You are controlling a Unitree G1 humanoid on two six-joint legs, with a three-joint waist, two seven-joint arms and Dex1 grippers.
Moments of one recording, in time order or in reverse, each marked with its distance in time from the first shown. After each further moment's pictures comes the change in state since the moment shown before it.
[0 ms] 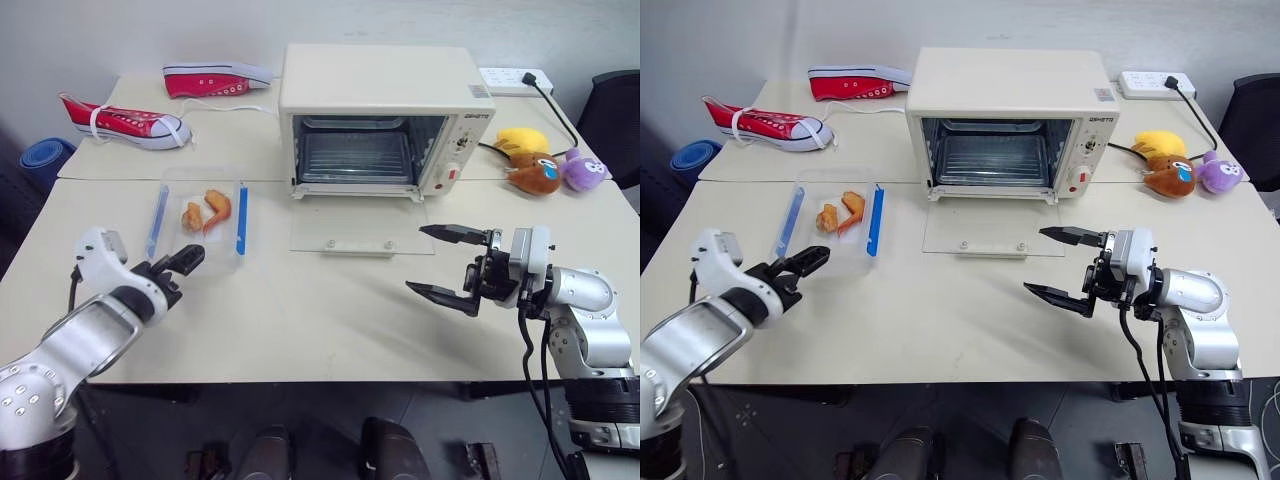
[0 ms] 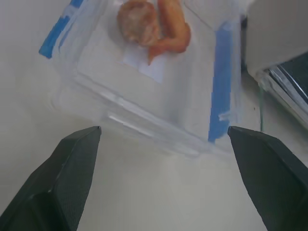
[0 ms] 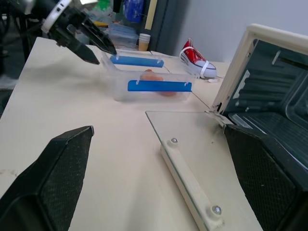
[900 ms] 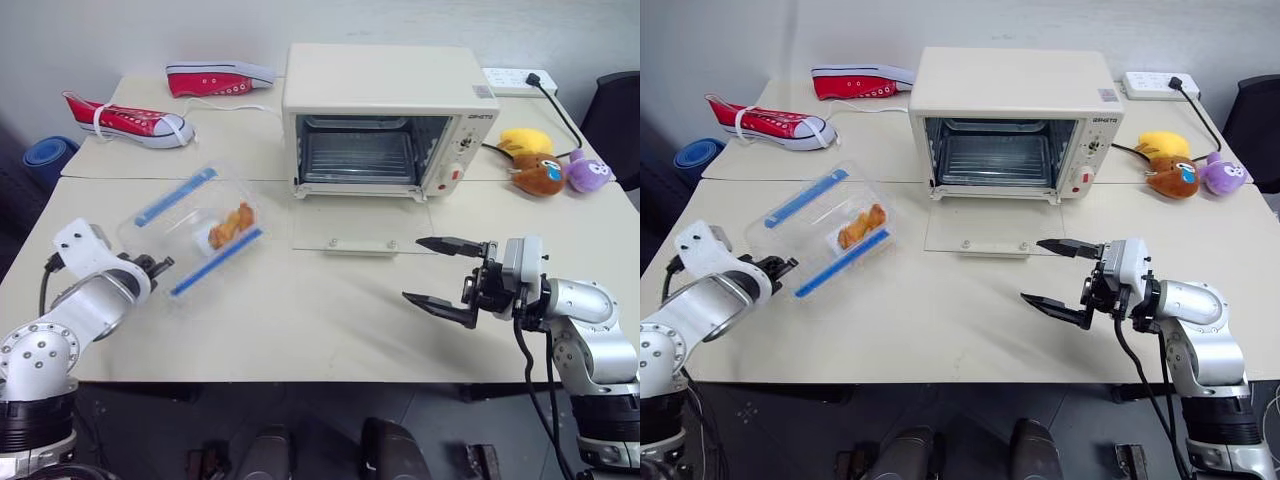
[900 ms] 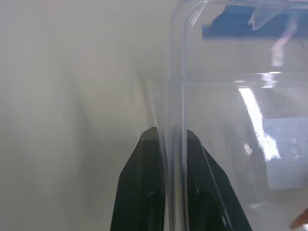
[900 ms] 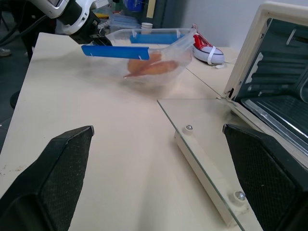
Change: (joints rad) left arm -0.100 0.127 -0.045 0.251 0.264 0.008 -0.023; right arm 0.086 -0.020 0.004 -0.083 0.004 0.063 -0.049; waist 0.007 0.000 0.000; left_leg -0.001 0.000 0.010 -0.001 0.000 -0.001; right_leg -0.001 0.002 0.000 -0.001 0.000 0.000
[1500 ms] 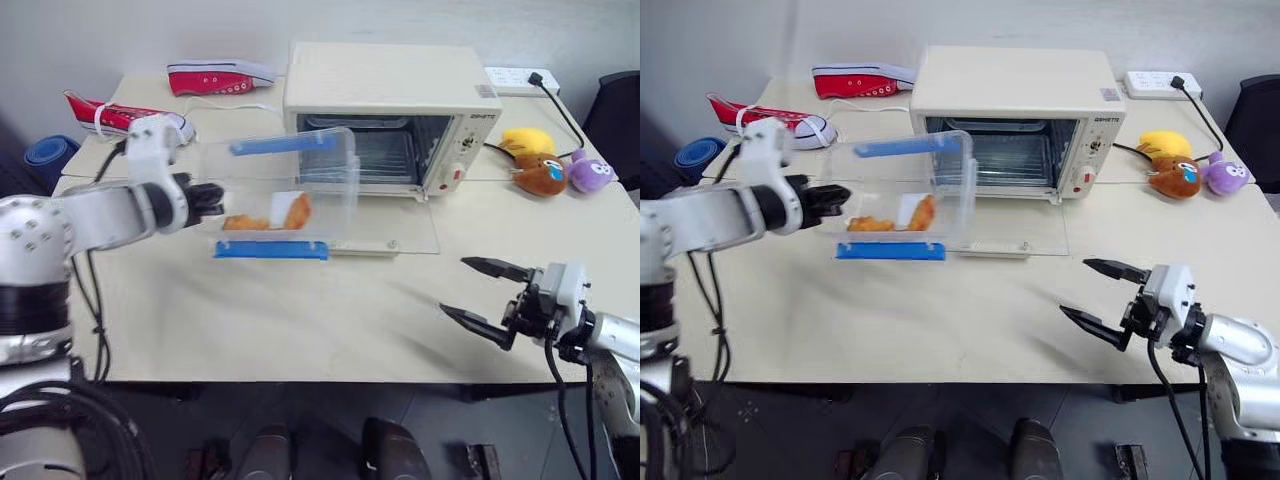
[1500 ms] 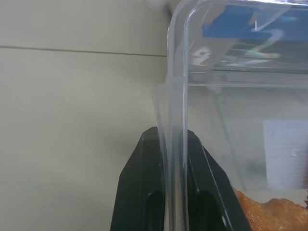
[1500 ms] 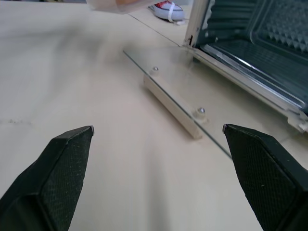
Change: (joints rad) left arm -0.659 0.032 -0.278 0.246 0.114 0.478 -0.469; right arm 0.260 -0.052 -0.165 -0.041 -0.004 -0.023 -0.078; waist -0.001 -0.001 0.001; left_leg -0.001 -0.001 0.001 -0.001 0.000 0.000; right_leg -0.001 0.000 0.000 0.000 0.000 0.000
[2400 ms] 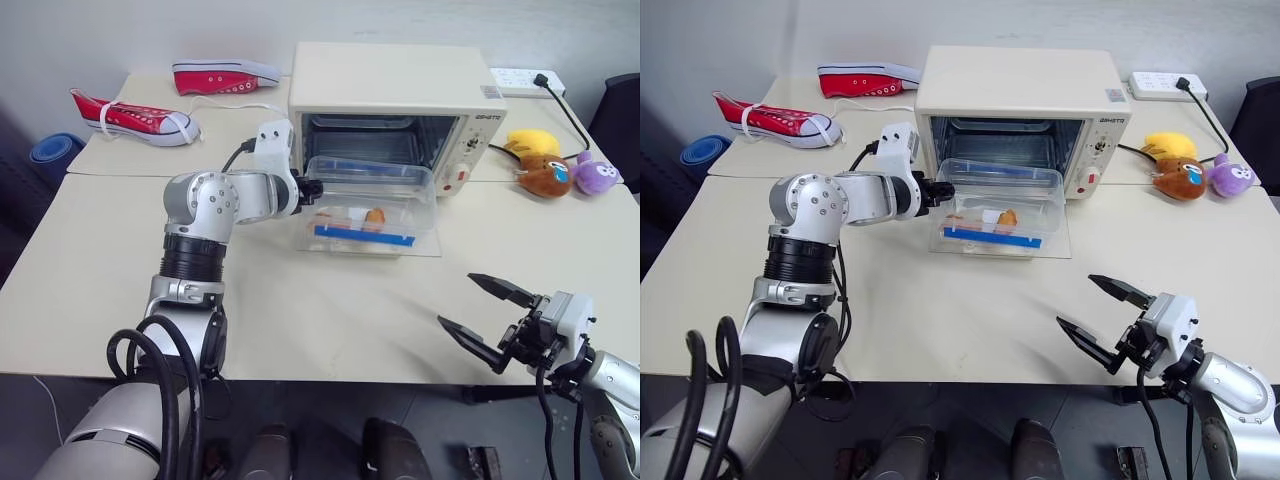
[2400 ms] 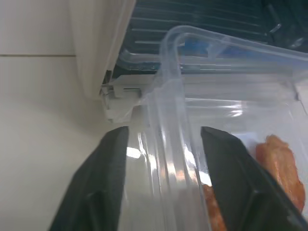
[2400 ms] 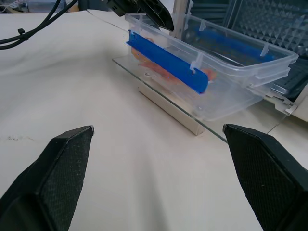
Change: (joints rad) left arm -0.227 -0.559 0.030 0.307 0.700 -0.042 -0.196; right arm 0.186 0.100 -0.020 -0.180 0.002 -0.018 -0.172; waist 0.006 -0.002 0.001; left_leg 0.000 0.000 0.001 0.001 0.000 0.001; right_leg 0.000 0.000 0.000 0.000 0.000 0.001
